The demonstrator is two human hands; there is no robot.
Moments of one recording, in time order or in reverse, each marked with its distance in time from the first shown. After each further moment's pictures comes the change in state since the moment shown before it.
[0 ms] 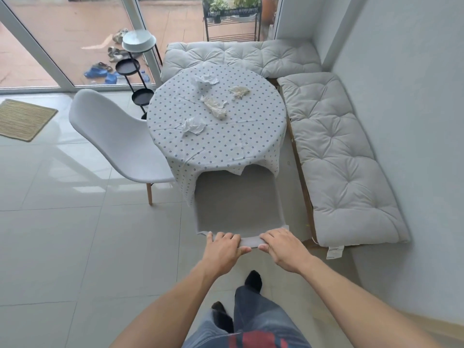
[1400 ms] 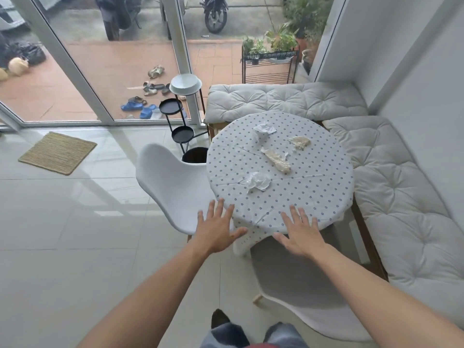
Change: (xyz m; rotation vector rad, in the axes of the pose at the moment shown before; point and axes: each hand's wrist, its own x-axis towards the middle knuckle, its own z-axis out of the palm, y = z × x) left_hand 0.103 -0.302 -0.242 -0.037 0.172 -0.093; right_hand 0.302 -0.118 -0.144 -0.086 -0.021 0.295
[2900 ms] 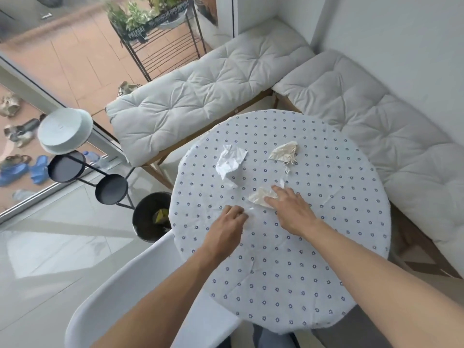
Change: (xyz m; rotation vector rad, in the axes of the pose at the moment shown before) left_hand 0.418 -0.029 -0.083 -0.009 -0.001 0.811; right_hand 0.340 0.030 -0.093 0.252 0.122 0.257
